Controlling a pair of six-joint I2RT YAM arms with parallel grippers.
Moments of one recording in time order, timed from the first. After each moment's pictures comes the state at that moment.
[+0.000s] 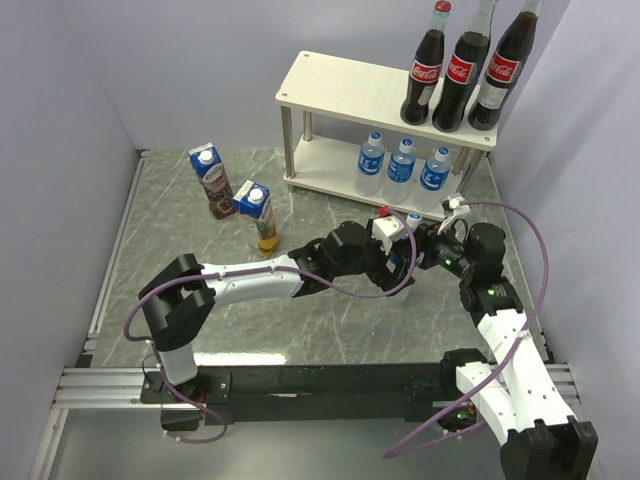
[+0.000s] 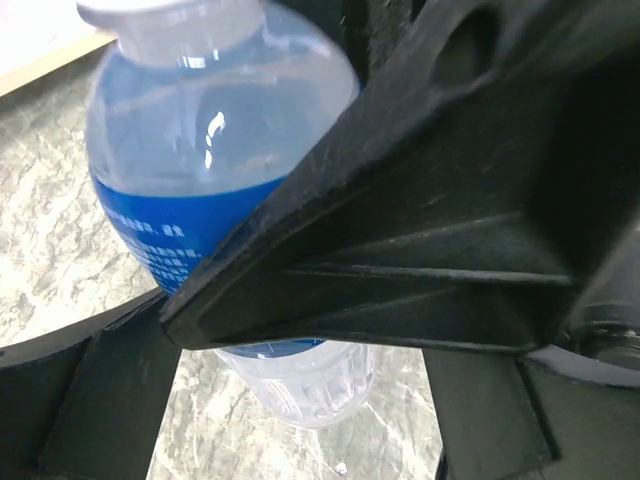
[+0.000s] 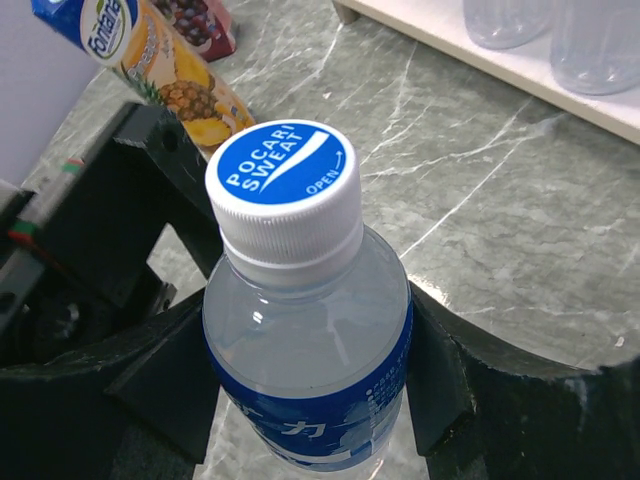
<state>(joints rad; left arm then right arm) -1.06 1.76 1.22 0.26 0.17 -0.23 0.09 0.76 0.62 -0.17 -0.56 0.25</state>
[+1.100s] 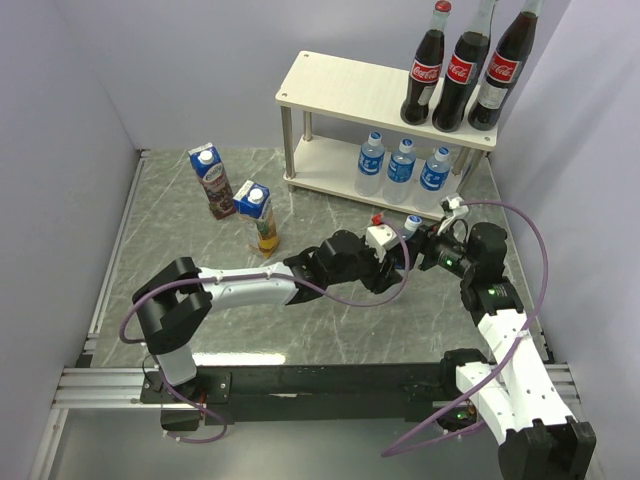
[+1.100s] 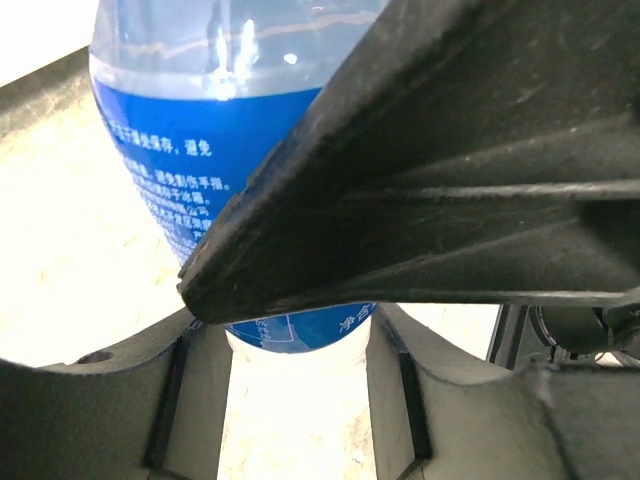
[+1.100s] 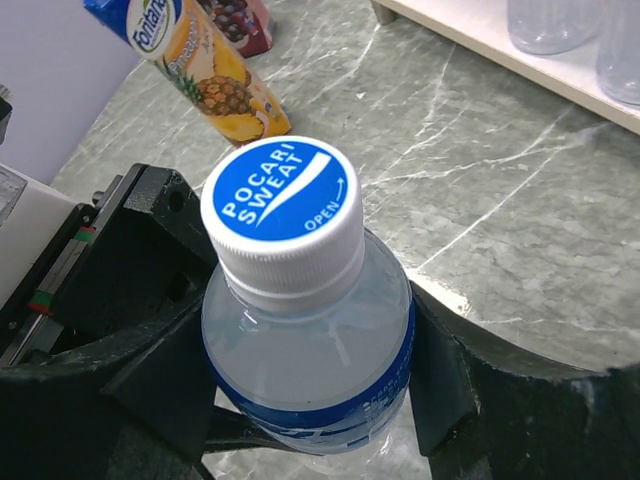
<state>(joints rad) -1.08 1.74 1.13 0.33 0.12 -0.20 0.06 0.76 0.62 -0.15 -0.65 0.26</state>
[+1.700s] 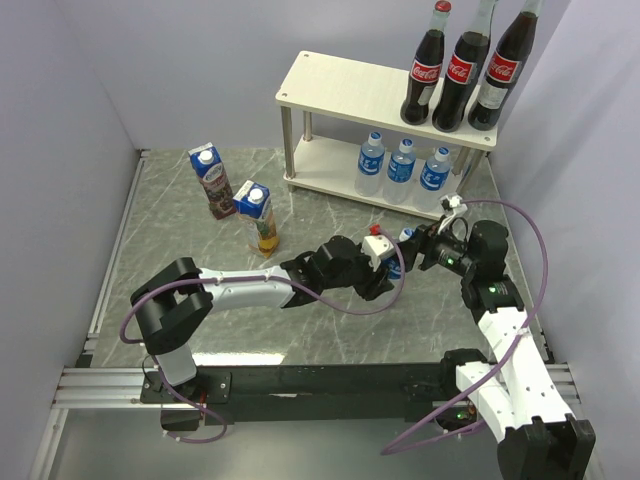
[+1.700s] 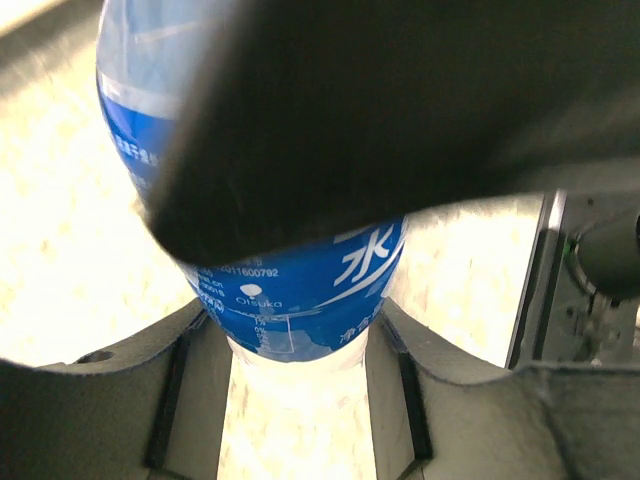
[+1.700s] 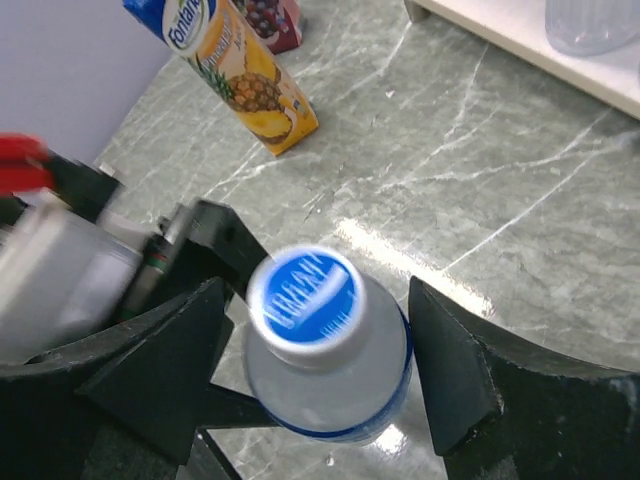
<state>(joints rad) -1.07 1.72 1.06 0.33 0.15 -0.12 0.06 0.78 0.63 -0.15 -0.73 0.28</state>
